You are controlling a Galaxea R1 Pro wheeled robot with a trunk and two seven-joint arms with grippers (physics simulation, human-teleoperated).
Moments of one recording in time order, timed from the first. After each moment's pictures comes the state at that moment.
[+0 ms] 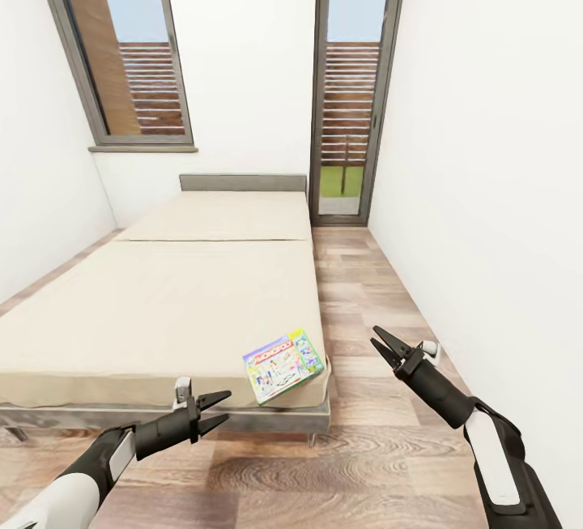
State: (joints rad) left arm -0.65 0.13 0.46 -0.30 0.00 0.70 -1.31; right arm -0.32 0.01 -0.33 -1.31 -0.75 0.75 0.88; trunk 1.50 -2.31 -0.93
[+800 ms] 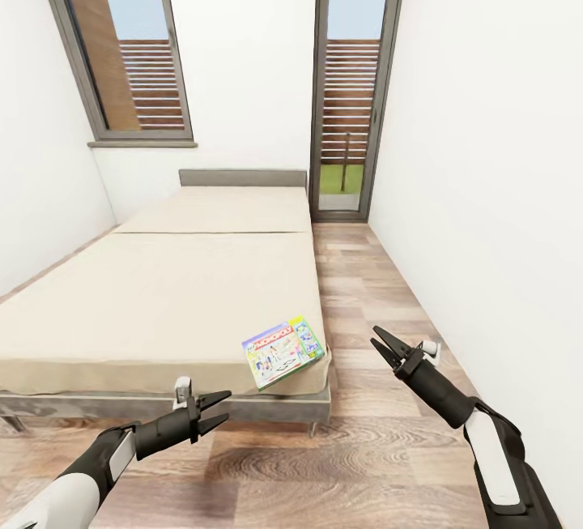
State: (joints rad) left arm -0.65 0.13 0.46 -0.30 0.00 0.70 -1.31; right arm -0.32 0.01 -0.33 -1.31 -0.75 0.75 0.88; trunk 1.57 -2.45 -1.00
